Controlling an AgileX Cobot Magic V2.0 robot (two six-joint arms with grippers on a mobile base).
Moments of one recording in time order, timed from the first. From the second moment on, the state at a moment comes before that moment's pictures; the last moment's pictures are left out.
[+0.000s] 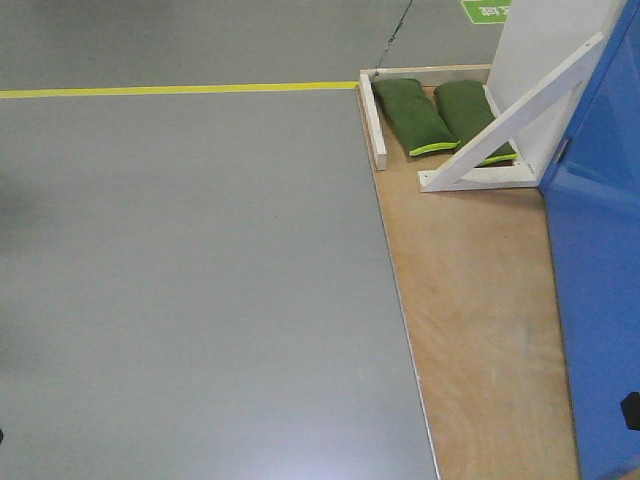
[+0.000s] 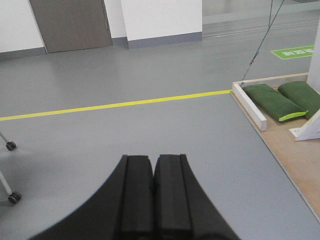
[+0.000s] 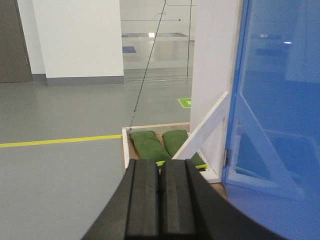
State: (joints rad) left arm 0.02 -0.02 0.03 0.04 0.29 0.03; right arm -0.10 -0.01 0.03 -0.08 0.15 0.07
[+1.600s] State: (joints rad) left arm 0.02 -0.02 0.03 0.04 0.29 0.03; right arm -0.10 -0.01 0.03 -0.08 0.15 0.07
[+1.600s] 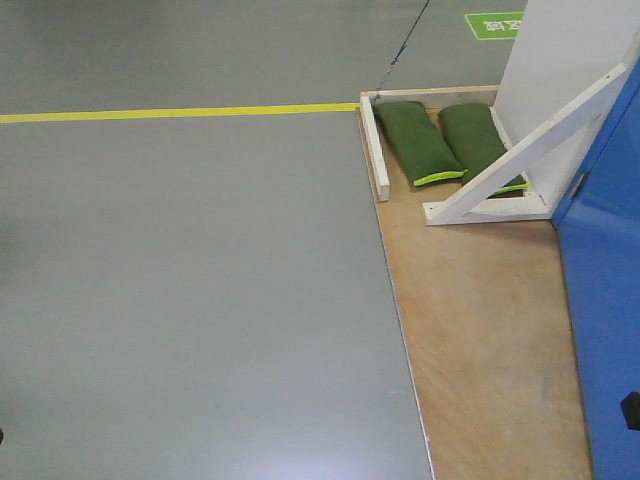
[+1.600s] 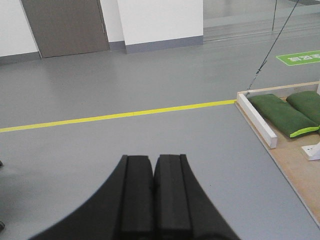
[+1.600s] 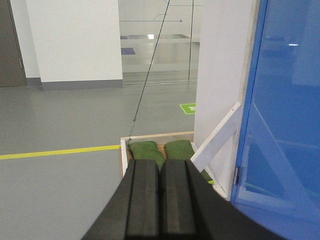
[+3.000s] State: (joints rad) left arm 0.02 -0.02 0.03 0.04 0.29 0.03; right arm -0.41 0.69 -0.72 0.25 0.08 0.07
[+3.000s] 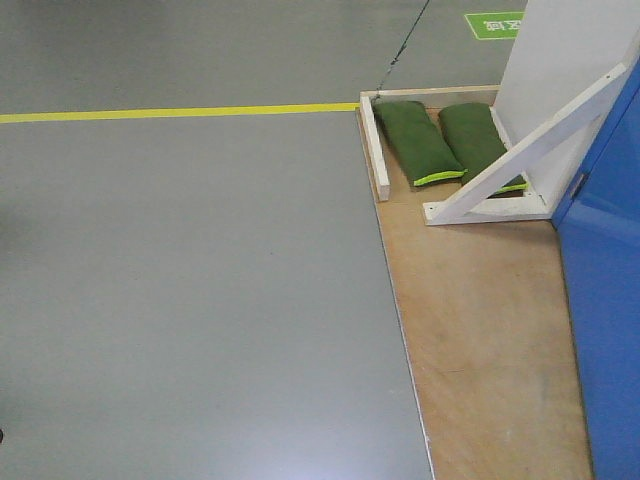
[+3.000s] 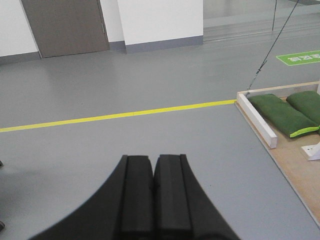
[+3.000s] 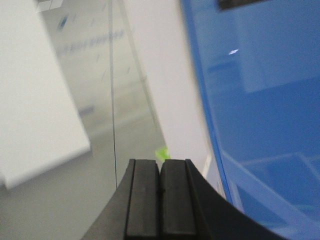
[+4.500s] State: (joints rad) left arm 0.02 -0.02 0.03 0.04 0.29 0.03; right arm -1.32 1.19 -1.18 1.25 0.07 0.08
